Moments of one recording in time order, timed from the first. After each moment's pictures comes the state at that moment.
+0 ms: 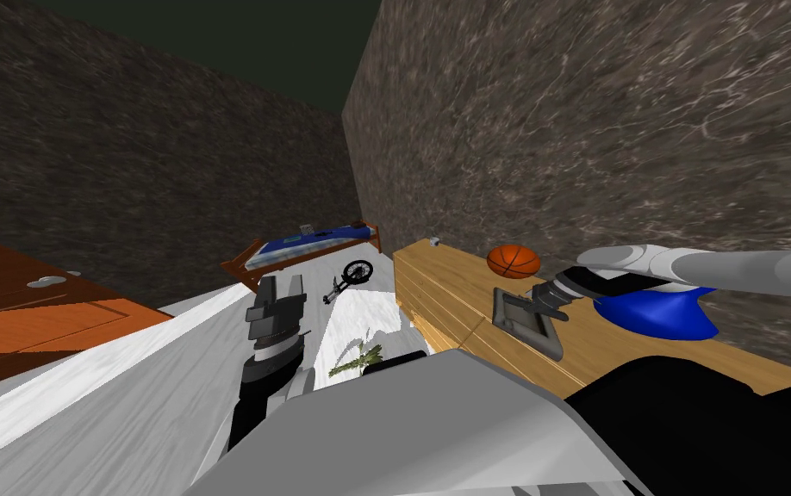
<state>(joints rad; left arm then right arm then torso) 0.55 0.03 -0.01 -2.30 -0.11 -0.64 0.11 0.37 -1.91 0.50 -1.20 0.56 -0.89 -0.15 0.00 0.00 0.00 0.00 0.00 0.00</state>
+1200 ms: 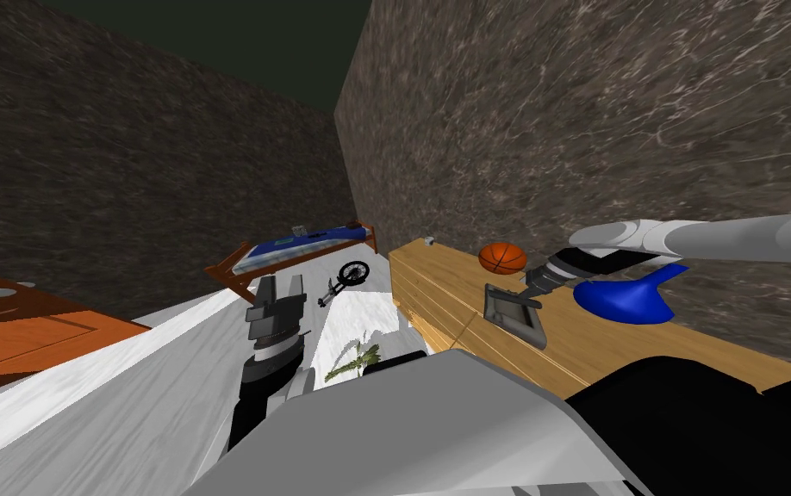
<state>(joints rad) 0.55 0.03 -0.01 -2.30 -0.11 -0.64 0.11 0.34 -2.05 0.45 -1.25 0.53 -0.97 -0.22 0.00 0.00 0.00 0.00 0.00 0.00</state>
